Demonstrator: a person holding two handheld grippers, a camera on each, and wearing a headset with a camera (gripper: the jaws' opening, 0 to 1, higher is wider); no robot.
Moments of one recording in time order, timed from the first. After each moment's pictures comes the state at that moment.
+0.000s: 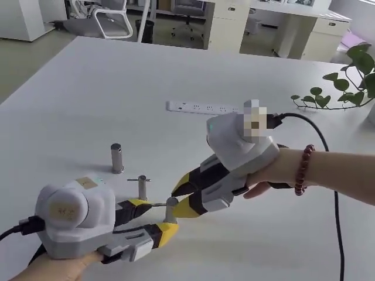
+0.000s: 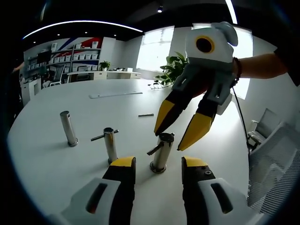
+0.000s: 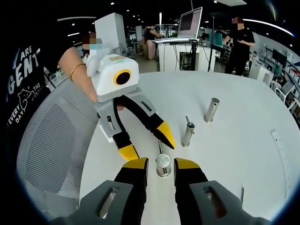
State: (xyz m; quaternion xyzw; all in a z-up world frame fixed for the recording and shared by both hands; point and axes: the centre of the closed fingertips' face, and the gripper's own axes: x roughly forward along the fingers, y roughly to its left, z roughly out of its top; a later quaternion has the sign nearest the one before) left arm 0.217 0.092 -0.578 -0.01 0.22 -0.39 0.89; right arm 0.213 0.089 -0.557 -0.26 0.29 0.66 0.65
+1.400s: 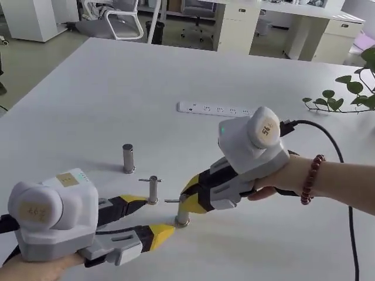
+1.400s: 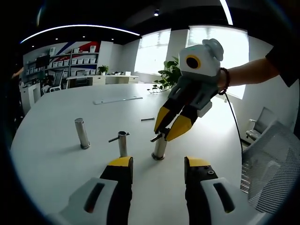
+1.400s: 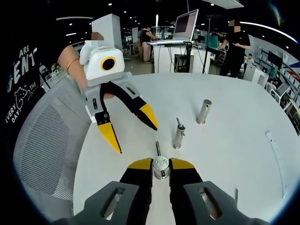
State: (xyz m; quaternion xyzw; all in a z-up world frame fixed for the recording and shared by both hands) left arm 0.200 0.122 -0.557 -0.01 0.21 -0.40 0.89; right arm 0.228 0.088 -0.554 -0.26 0.27 0.64 0.67
